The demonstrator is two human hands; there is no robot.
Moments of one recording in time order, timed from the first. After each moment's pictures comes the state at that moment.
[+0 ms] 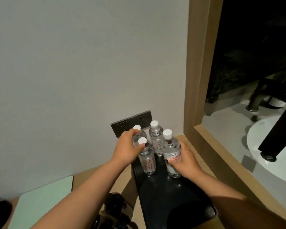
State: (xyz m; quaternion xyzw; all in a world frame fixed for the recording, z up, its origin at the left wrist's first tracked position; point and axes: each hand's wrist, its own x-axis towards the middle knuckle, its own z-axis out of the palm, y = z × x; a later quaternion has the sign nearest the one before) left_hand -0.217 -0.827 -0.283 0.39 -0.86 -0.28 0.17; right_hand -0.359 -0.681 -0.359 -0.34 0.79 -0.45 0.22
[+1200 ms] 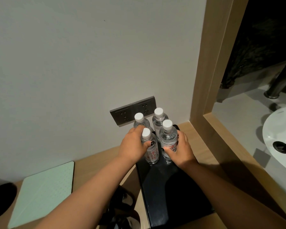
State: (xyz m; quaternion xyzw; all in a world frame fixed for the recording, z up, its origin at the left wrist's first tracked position) left_hand -0.229 -0.828 -0.315 0.40 -0.88 -0.24 0.09; right_hand -0.356 -0.717 -0.393 -0.32 0.78 -0.49 0.23
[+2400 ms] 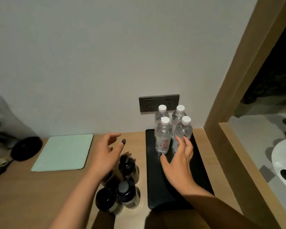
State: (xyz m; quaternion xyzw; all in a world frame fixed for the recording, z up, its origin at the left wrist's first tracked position) left_hand -0.071 -0.763 -0.287 0.53 -0.70 -0.36 0.31; right_hand -0.253 -0.661 -0.337 -0.43 0.78 -0.43 0.17
